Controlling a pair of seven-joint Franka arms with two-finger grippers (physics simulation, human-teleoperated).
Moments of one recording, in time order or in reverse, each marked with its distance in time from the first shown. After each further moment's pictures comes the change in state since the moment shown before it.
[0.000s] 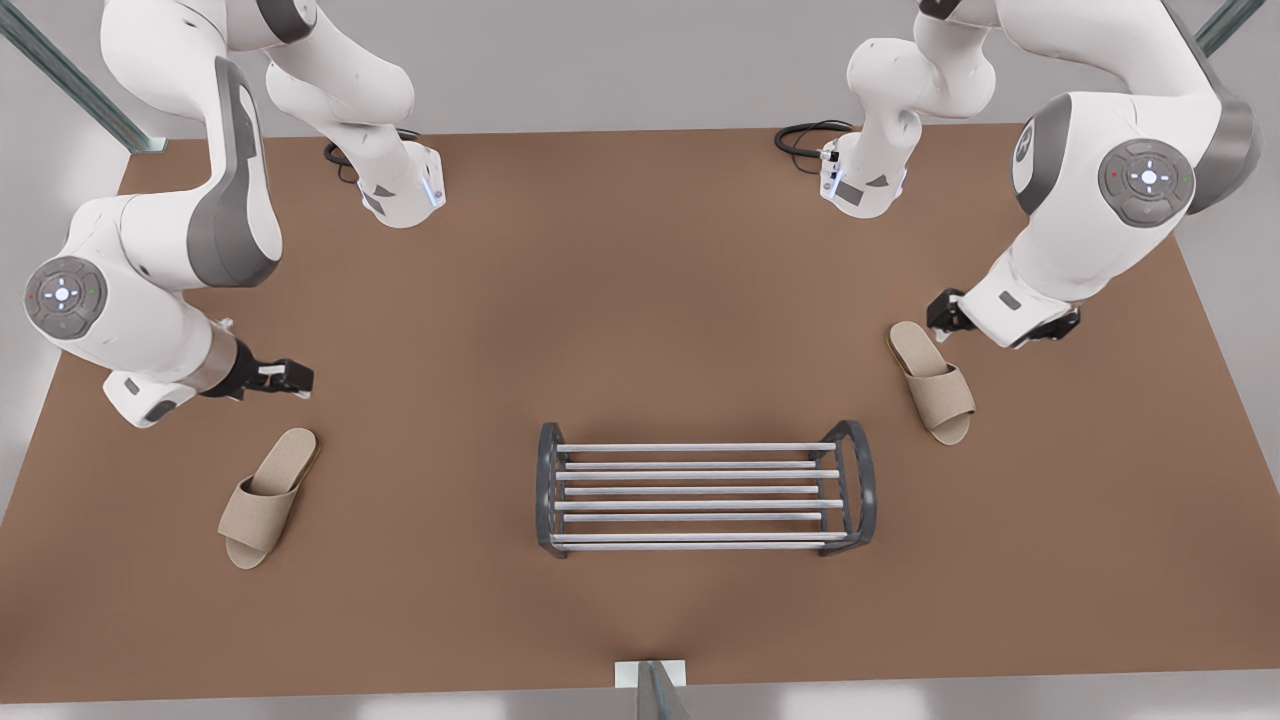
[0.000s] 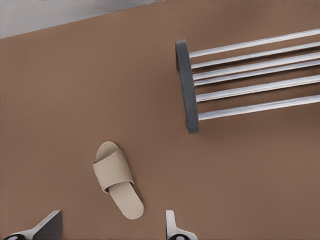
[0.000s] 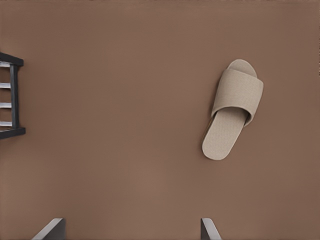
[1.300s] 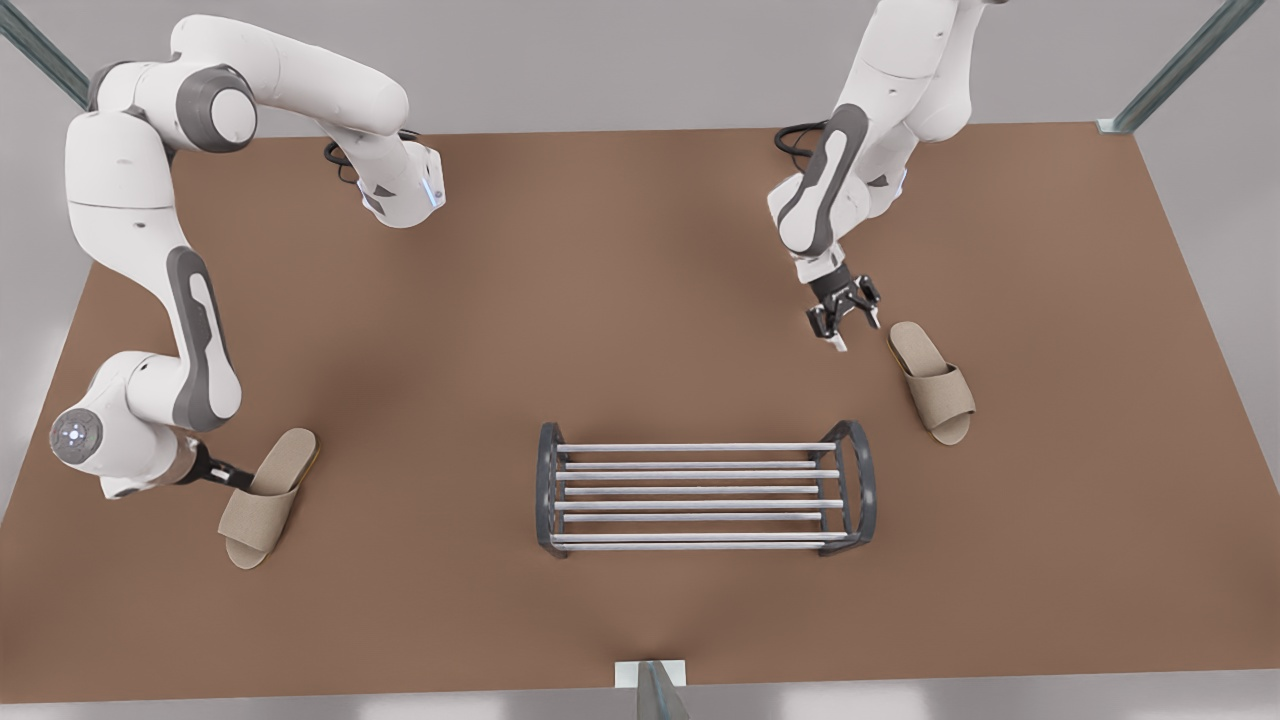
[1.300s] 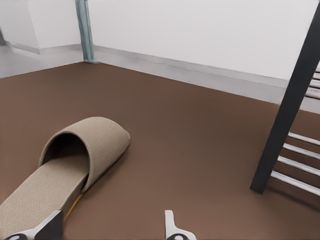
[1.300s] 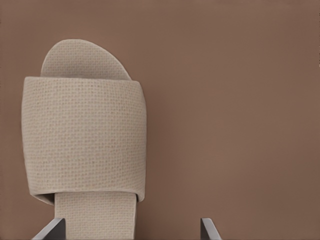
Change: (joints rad) left arm -1.019 -0.039 0.601 -1.458 1.724 0.811 -2.881; right arm -0.358 0.434 0.012 -0.166 -0.167 0.617 0.106
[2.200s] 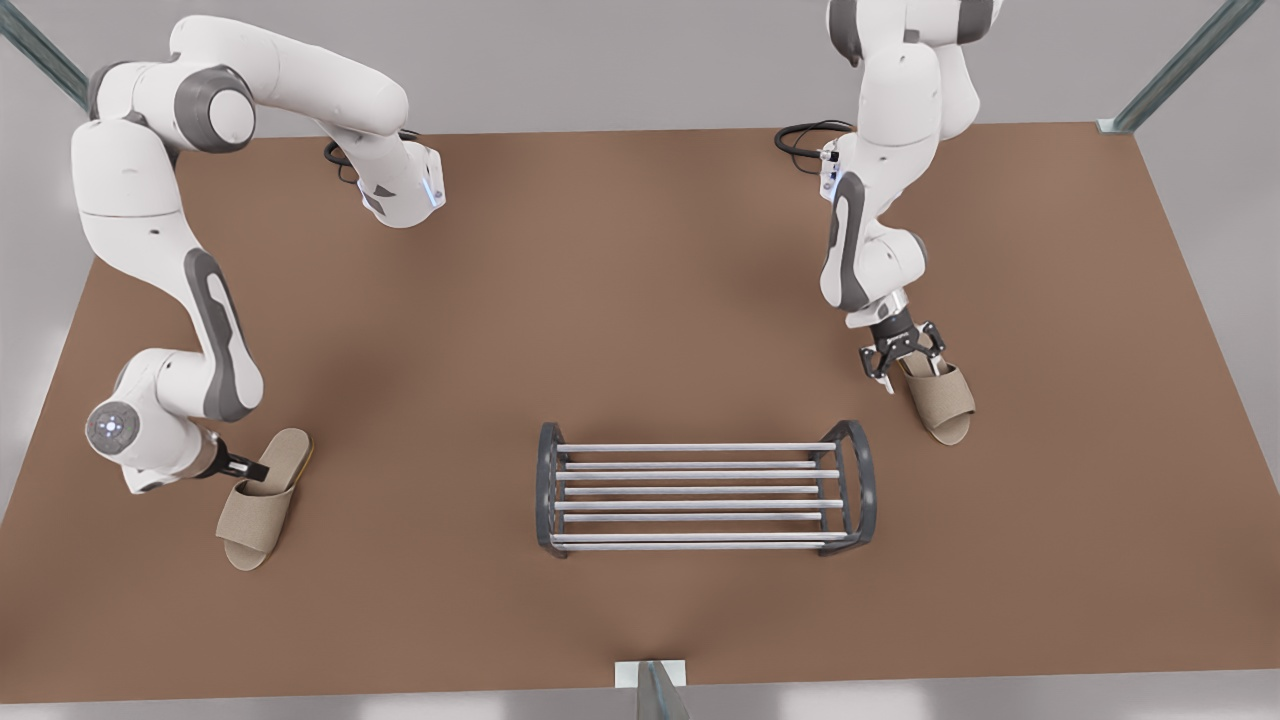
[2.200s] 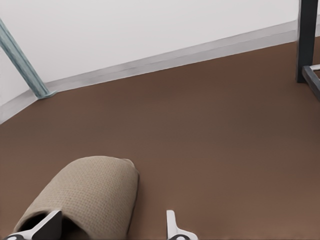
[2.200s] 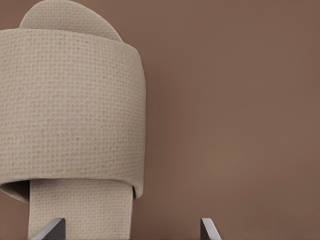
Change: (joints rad) left arm 0.223 0.319 0.129 0.182 0.596 0.254 0.000; right arm -0.008 0.005 -0.001 -0.107 -0.084 0.118 -0.010
